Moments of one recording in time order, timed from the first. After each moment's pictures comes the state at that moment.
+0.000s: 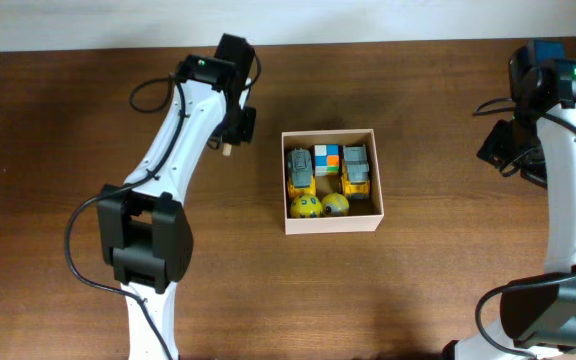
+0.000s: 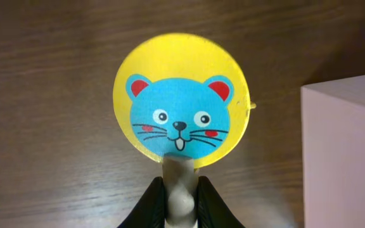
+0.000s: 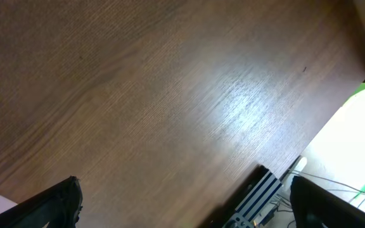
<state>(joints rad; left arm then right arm) -0.30 2.20 2.09 -1.28 -0.10 -0.11 -0.15 1.77 1.88 -1.66 0.39 0.60</state>
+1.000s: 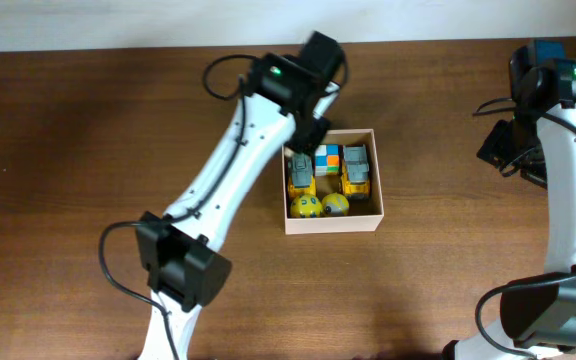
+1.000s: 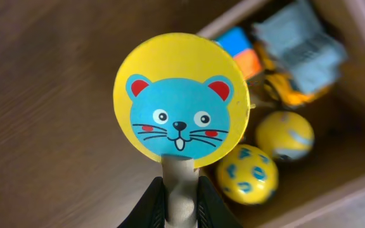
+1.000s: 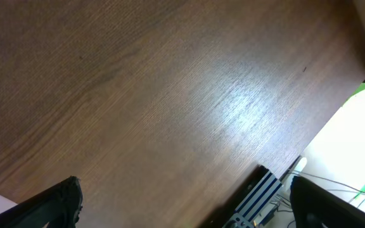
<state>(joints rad) -0.62 2.20 2.36 -1.46 -0.10 0.01 -0.15 1.77 1.88 -1.66 0.39 0.60</state>
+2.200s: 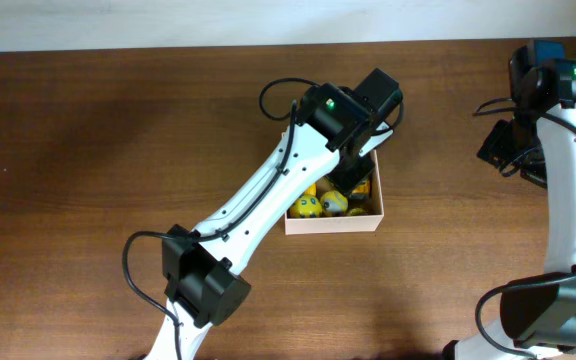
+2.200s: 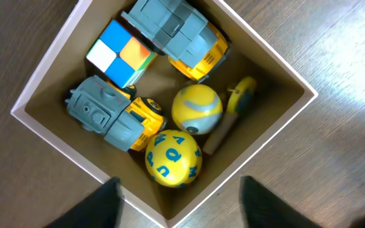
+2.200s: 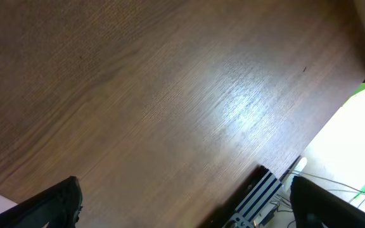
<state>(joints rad) -0.78 2.20 2.36 -1.50 -0.06 0.08 -0.15 1.77 1.88 -1.66 0.39 0.60</state>
